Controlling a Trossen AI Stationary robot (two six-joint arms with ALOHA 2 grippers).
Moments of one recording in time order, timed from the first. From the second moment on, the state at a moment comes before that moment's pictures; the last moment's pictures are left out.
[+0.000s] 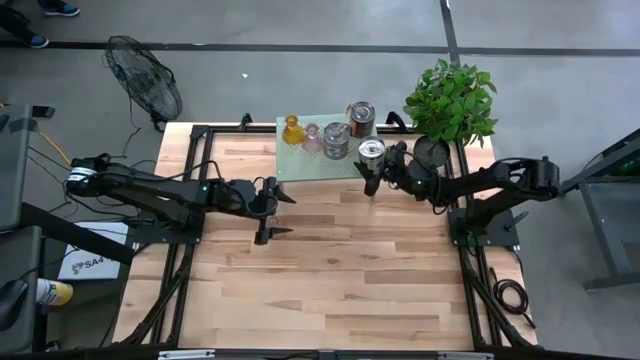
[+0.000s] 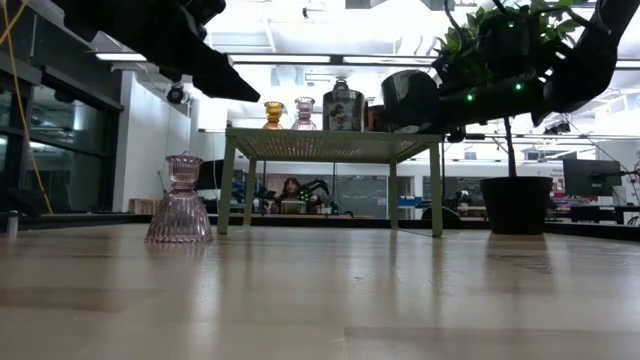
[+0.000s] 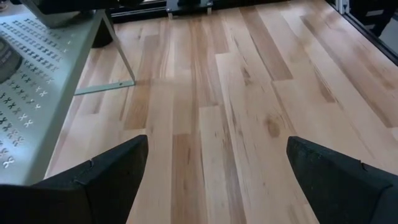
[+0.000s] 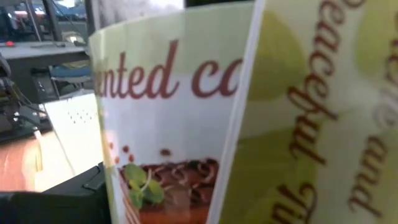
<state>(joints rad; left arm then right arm) -0.06 1.09 0.62 0.03 -0.04 0.09 -0.30 1.42 0.36 1.05 0.33 0.06</state>
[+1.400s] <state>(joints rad) -0.06 1.09 0.62 0.02 -0.04 0.07 -0.35 1.42 0.51 0.83 0.20 0.04</state>
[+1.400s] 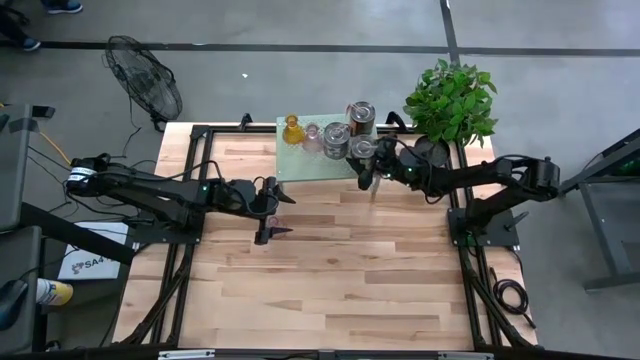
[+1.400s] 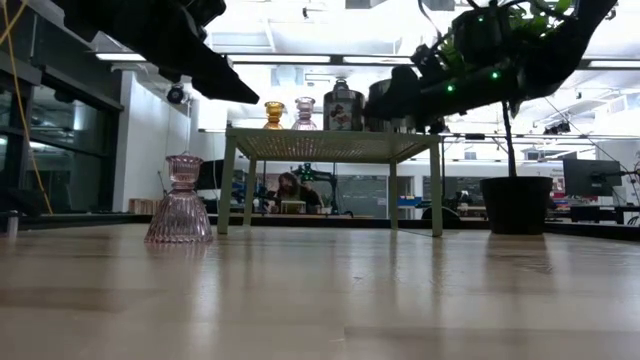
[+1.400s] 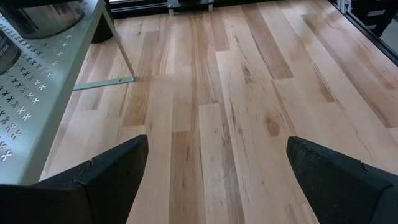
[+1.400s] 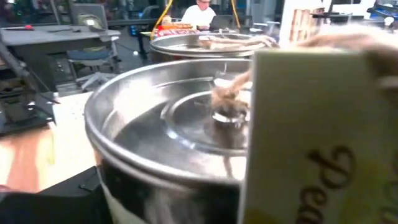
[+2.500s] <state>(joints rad) -0.06 1.09 0.63 0.00 -0.04 0.07 -0.35 1.29 0.51 0.63 0.21 0.09</state>
